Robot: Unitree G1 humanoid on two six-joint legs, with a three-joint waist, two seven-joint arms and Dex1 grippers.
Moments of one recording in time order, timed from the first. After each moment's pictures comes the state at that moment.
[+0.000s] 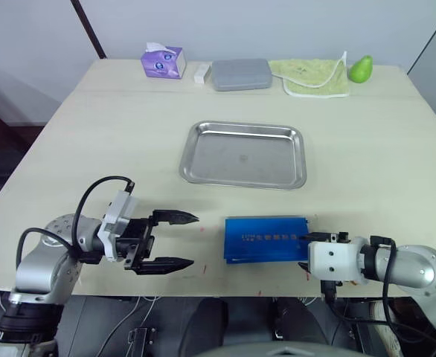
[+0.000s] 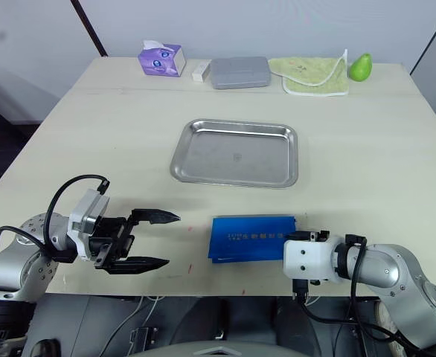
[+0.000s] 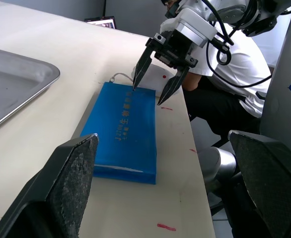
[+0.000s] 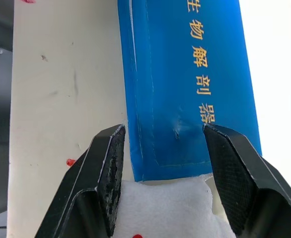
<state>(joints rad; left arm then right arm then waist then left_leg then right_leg) -0.03 0.81 0.15 -0.18 -0.69 0.29 -1.53 0.03 -0.98 0.30 -0.85 -0.11 0.54 0.84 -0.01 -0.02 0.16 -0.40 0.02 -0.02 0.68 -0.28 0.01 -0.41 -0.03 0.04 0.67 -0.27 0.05</state>
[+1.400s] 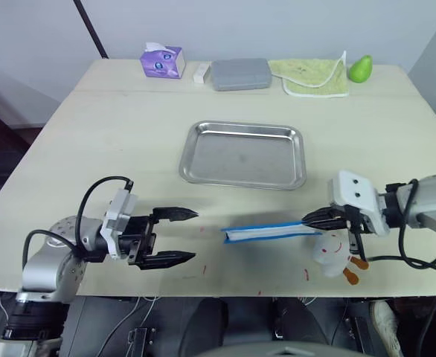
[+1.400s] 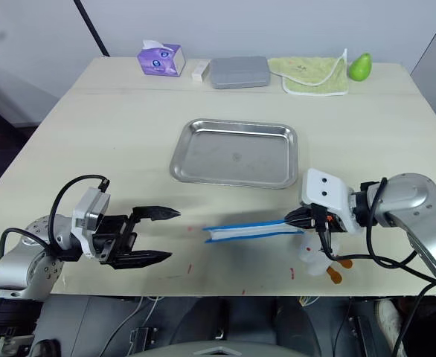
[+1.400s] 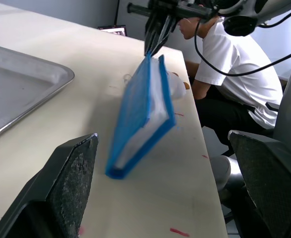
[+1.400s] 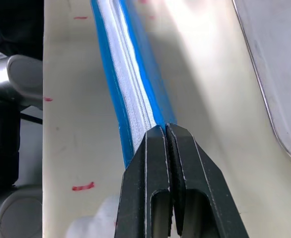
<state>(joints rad) -0.06 0.77 0.14 -0.12 -0.68 0.27 -1.51 -0.42 -0.98 0.15 -0.58 0.44 0.88 1.14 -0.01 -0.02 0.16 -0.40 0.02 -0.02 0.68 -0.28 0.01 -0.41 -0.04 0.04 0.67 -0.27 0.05</state>
